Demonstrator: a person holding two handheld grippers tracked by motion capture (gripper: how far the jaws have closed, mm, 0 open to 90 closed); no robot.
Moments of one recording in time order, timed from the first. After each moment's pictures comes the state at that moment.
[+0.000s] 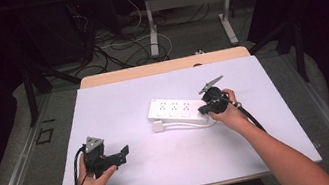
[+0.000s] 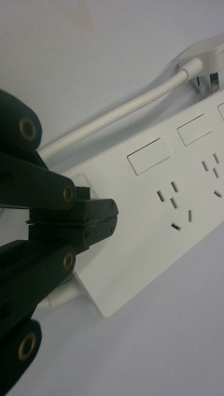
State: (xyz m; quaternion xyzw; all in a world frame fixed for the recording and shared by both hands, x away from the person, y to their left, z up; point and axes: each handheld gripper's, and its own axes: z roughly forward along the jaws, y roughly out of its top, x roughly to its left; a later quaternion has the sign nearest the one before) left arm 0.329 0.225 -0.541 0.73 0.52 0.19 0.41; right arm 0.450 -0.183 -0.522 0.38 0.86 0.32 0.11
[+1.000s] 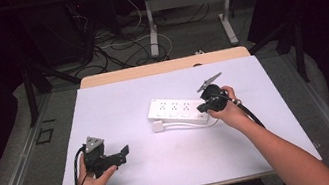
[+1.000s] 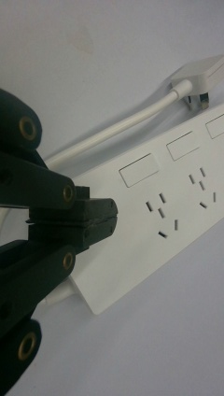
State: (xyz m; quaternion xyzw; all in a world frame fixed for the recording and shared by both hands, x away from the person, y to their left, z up) left arm 0.329 0.226 -0.541 0.73 0.52 0.19 0.40; right arm 0.448 -0.178 -0.505 0.36 0.87 0.32 0.11
